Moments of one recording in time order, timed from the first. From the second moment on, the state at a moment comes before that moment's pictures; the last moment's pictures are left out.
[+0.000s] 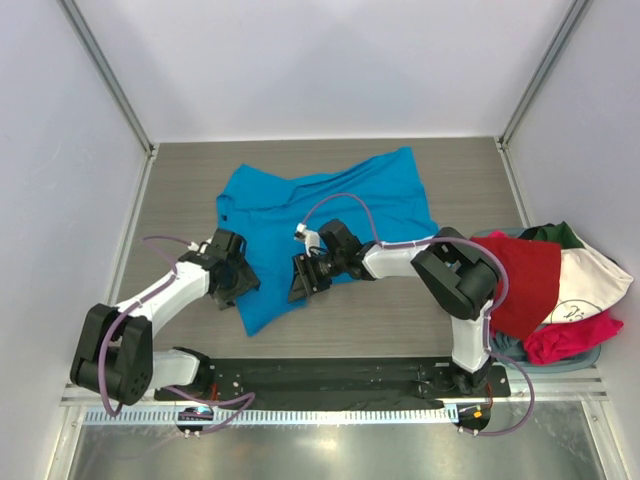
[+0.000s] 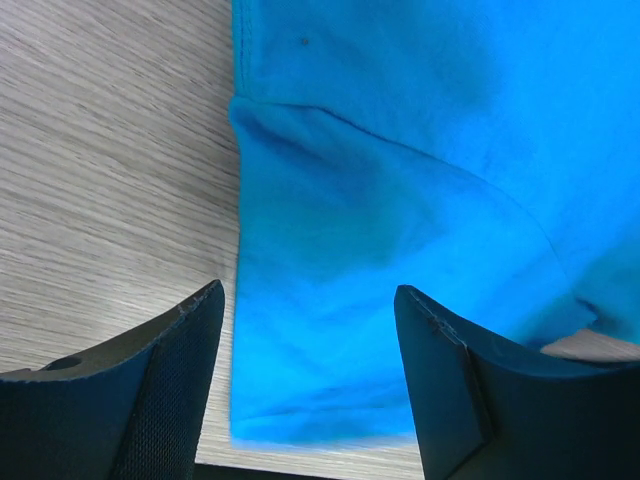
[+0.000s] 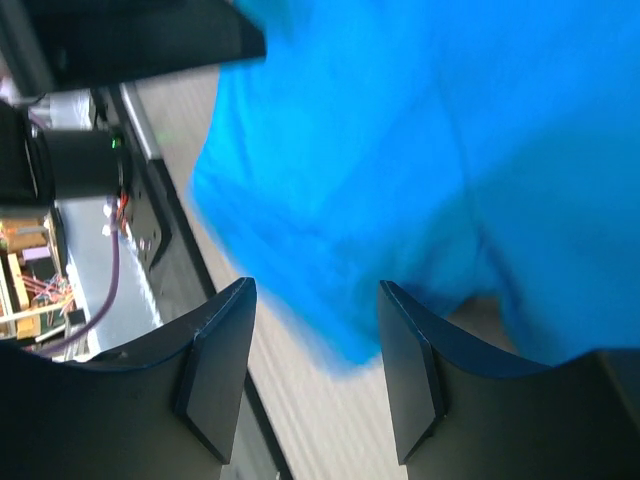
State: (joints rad) left arm -0.33 1.28 0.66 -0.60 -0.10 -0.91; right arm 0.79 1.94 1.03 0.15 -0.68 0.49
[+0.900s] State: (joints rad) left arm -0.45 0.87 0.55 -0.83 -0.01 -1.03; right arm 0.77 1.60 0.82 0.12 -0.33 0.53
